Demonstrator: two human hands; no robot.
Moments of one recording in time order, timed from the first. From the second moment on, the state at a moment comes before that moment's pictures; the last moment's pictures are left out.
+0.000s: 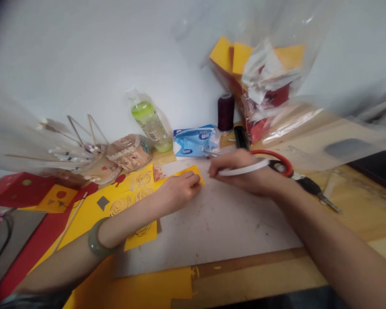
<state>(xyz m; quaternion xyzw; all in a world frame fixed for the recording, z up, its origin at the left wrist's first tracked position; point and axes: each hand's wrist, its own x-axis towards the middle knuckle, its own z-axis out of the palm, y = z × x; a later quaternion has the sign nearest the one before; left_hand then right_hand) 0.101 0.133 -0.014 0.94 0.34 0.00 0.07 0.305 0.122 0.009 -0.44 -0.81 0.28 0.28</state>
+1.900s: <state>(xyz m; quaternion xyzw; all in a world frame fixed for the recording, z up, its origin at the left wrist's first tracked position) -0.027 0.019 -0.021 0.94 0.22 0.19 -0.18 0.279 0.137 -0.004 -0.68 -0.64 0.00 0.36</state>
